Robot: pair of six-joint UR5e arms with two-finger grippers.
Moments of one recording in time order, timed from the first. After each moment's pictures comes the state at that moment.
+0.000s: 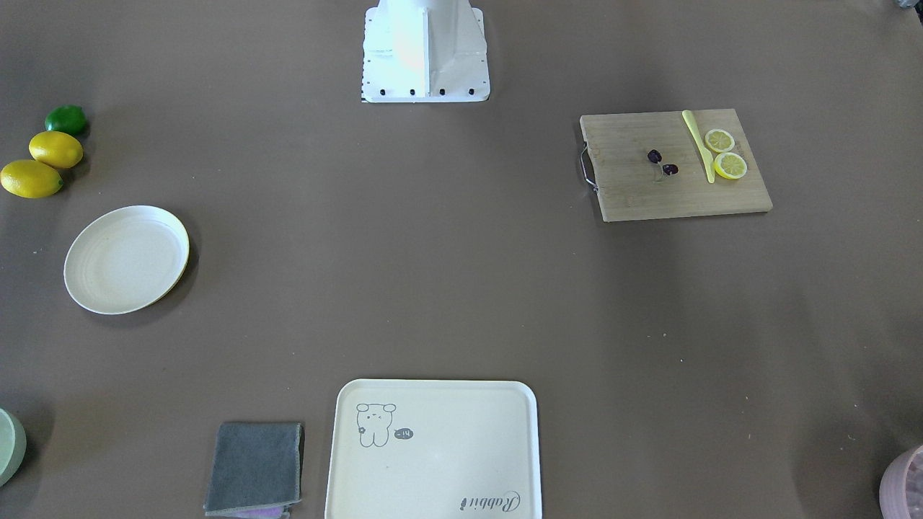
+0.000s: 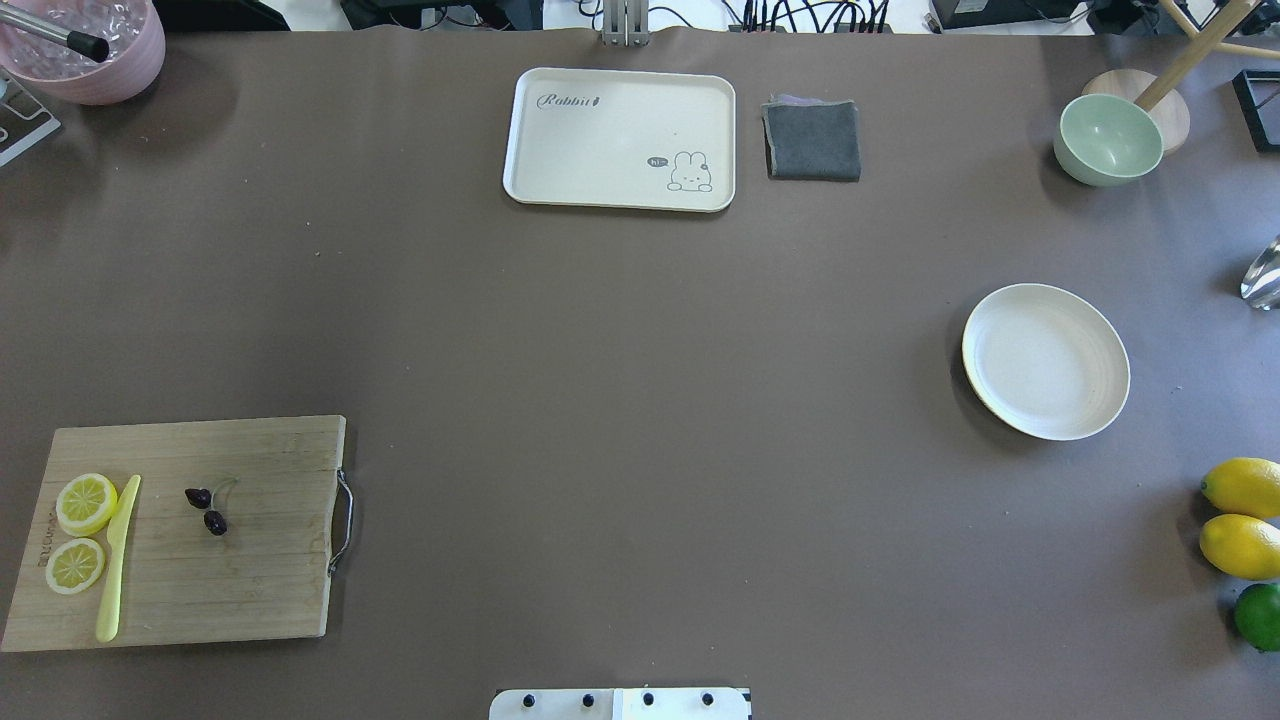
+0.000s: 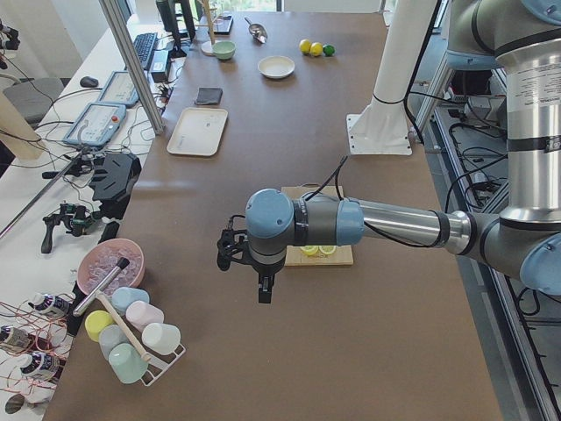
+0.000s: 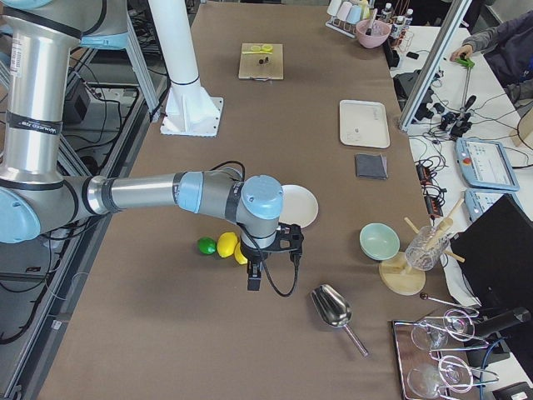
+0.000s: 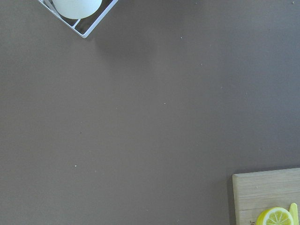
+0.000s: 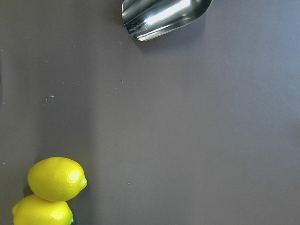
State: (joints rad) left arm -1.68 -1.42 -1.86 -1.43 -2.43 0.10; right arm 1.65 -1.78 1.92 -1.87 2.25 -0.21
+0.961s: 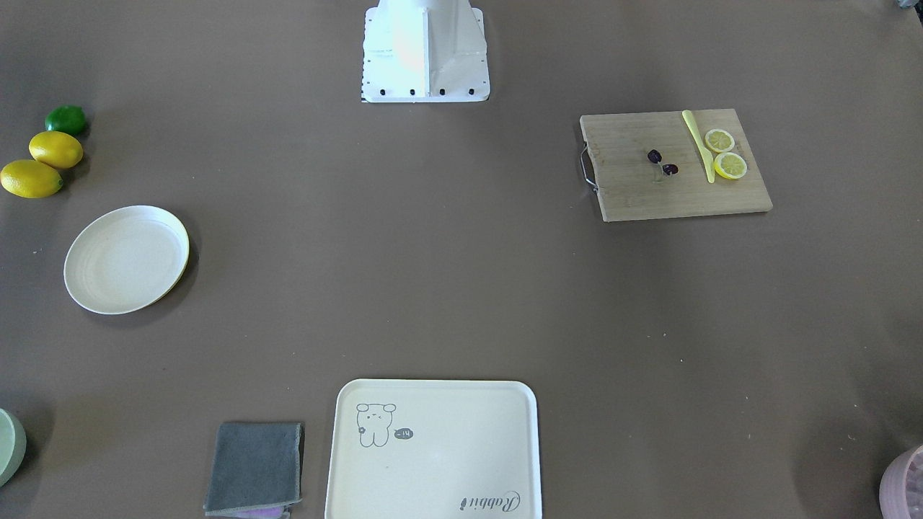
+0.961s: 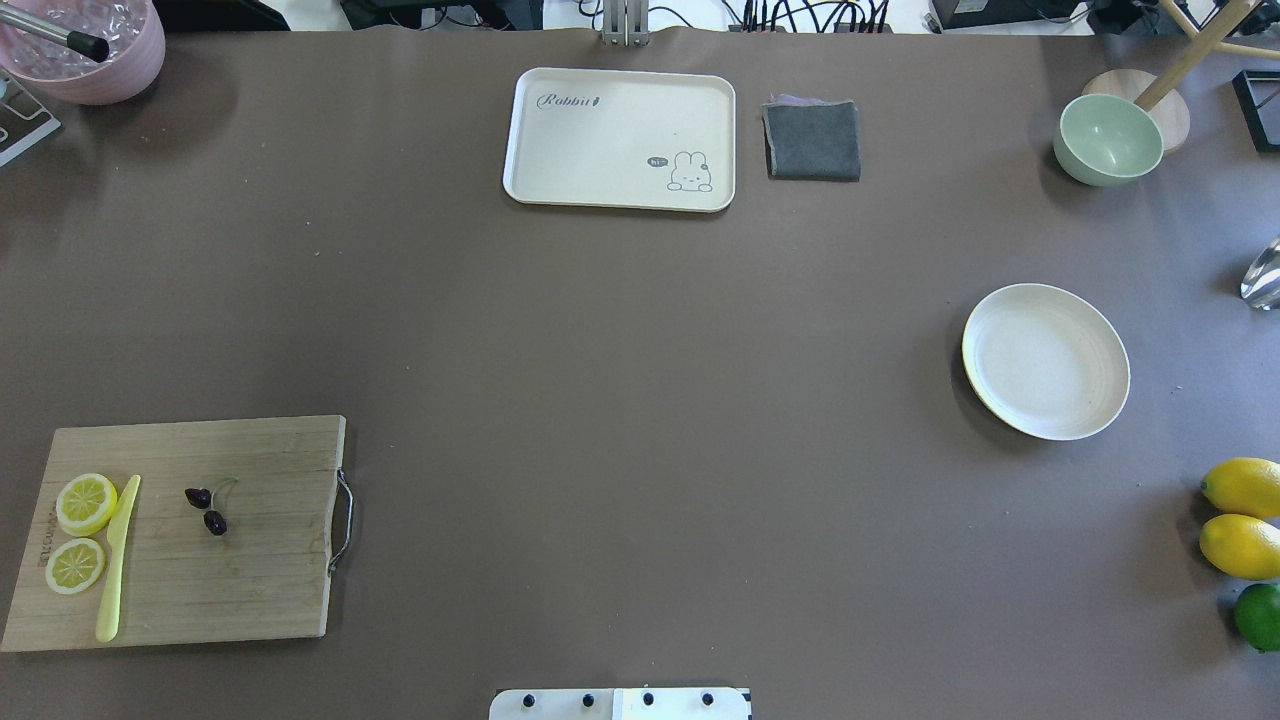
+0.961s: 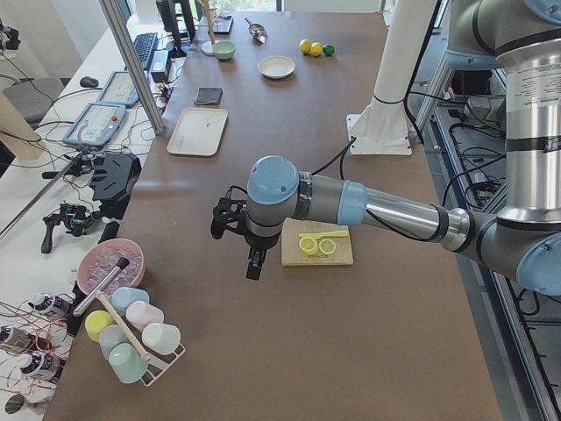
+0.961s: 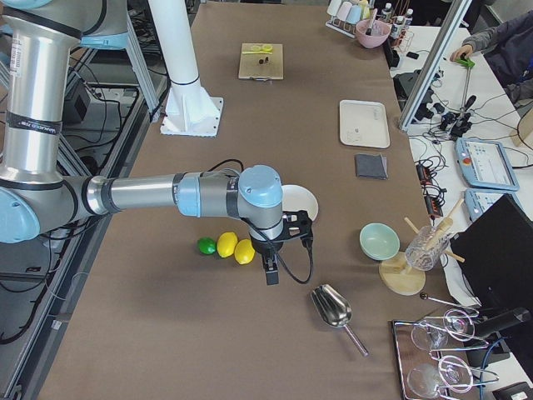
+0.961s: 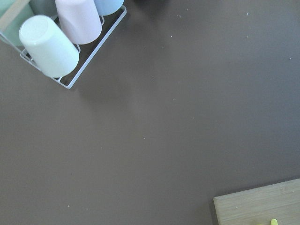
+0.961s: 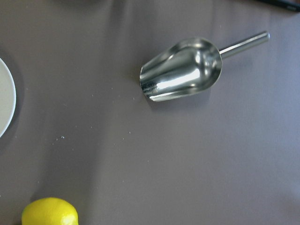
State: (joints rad) left arm -1.70 -1.45 -1.94 -1.62 -2.44 0.09; right arm 1.65 -1.79 1.91 -1.54 2.26 -0.19
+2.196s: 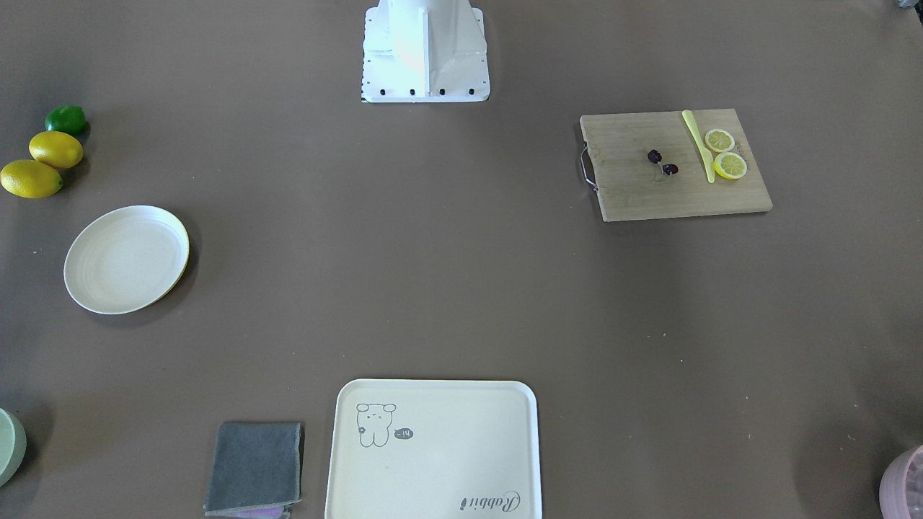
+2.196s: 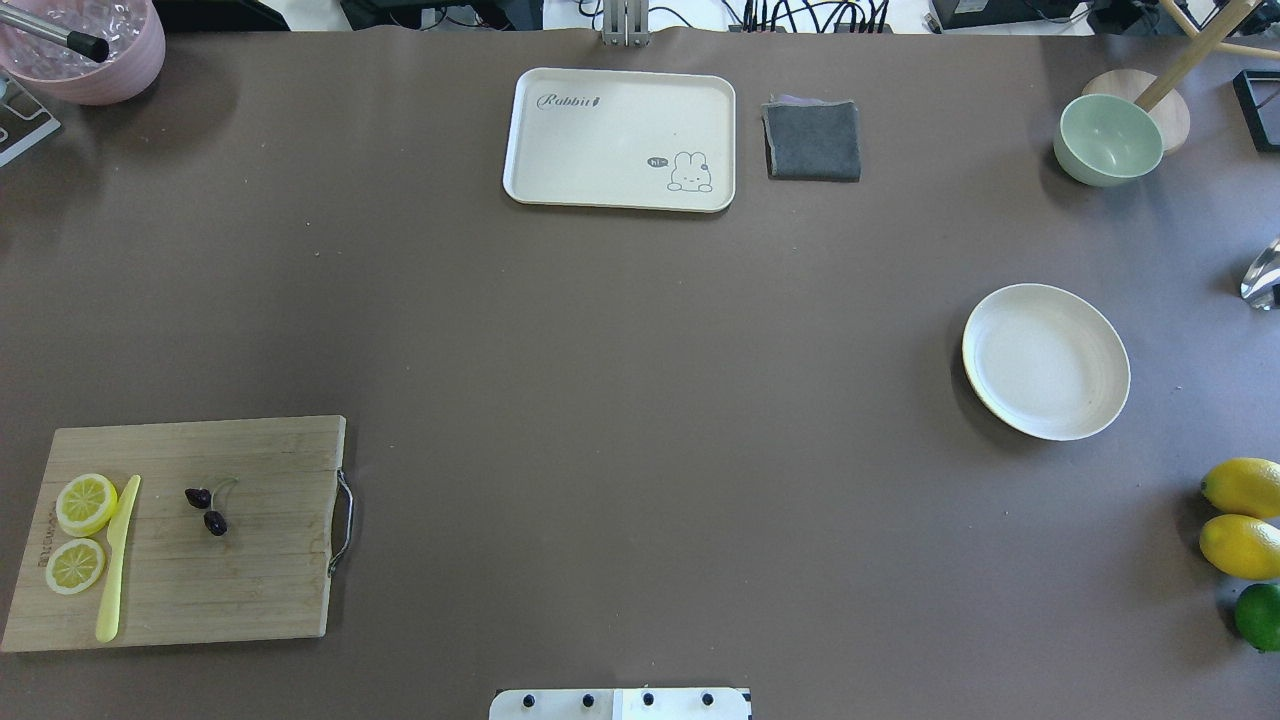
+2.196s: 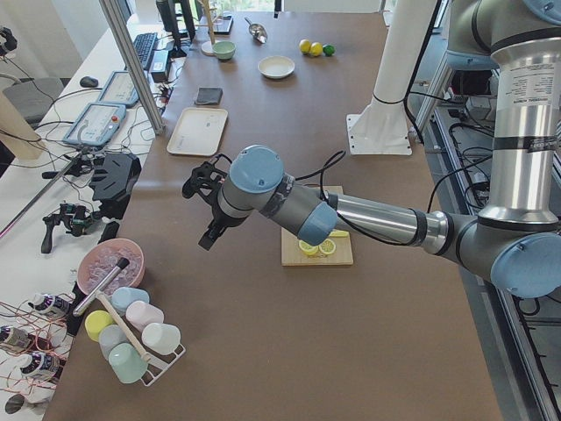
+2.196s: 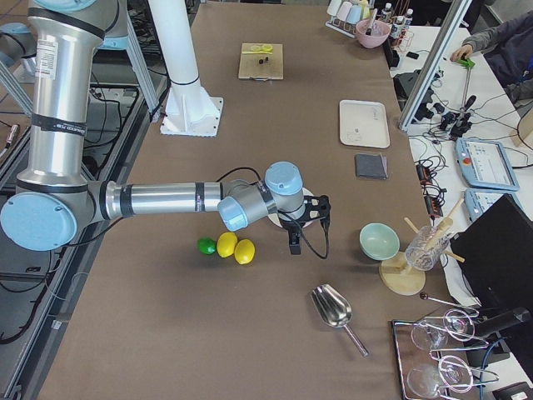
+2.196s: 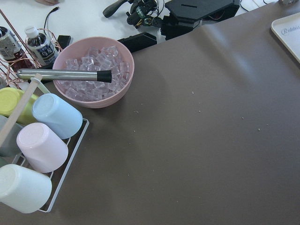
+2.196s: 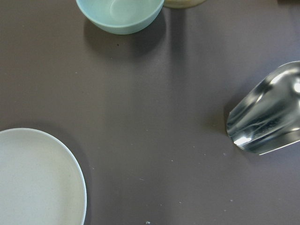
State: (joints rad) left arm -1.68 -1.53 -1.80 -1.96 -2.52 0.05; right arm 1.30 -1.73 1.74 -1.06 2.25 0.56
